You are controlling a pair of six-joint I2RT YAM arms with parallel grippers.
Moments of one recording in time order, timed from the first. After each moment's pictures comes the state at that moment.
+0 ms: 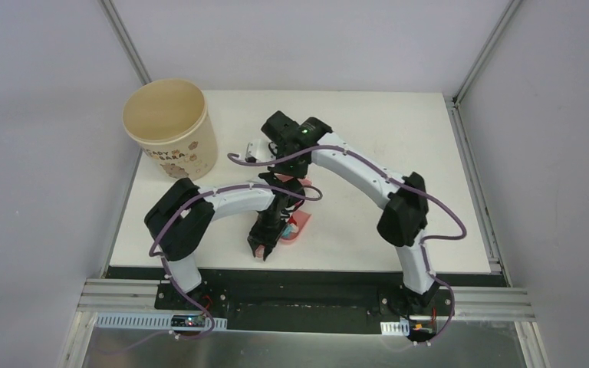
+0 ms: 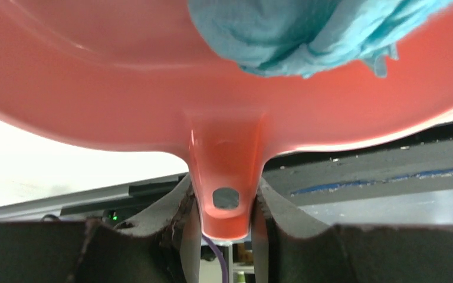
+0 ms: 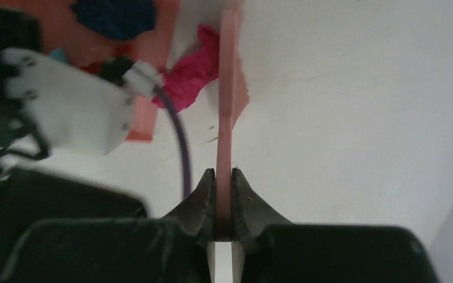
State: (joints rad) left arm -0.85 1.76 1.10 -1.11 0.13 -0.42; right arm 0.91 2.11 2.10 -1.20 0.08 -0.63
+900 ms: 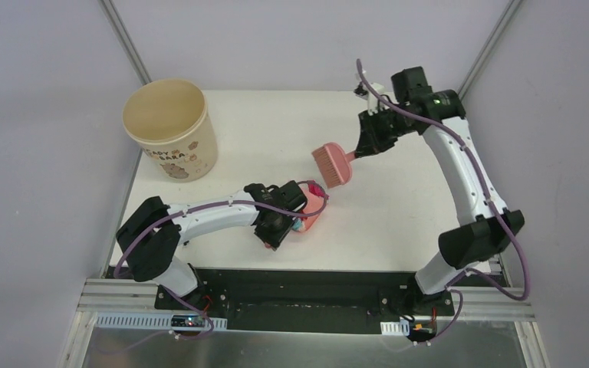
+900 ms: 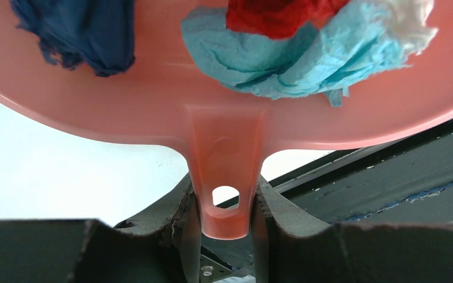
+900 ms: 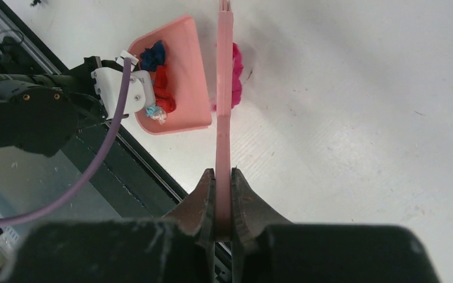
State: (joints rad) left arm -0.96 1.55 1.00 -0.84 0.00 -0.36; right arm 0.36 1.68 1.91 -1.32 -0.49 -0.21
